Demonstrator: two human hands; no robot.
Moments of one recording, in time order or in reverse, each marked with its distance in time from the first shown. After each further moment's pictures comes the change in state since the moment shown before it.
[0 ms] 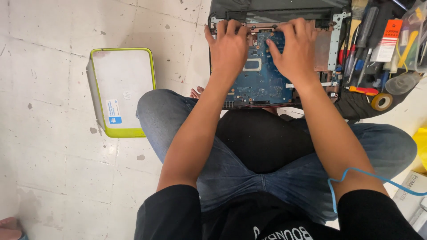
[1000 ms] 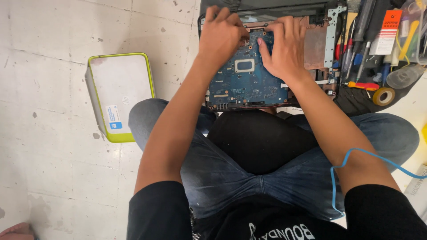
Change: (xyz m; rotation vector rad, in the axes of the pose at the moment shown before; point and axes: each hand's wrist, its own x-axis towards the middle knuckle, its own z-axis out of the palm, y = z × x) left_hand 0.040 -0.029 0.007 0.073 -0.156 0.501; right_hand 0.001 -0.001 0.009 0.026 0.151 -0.109
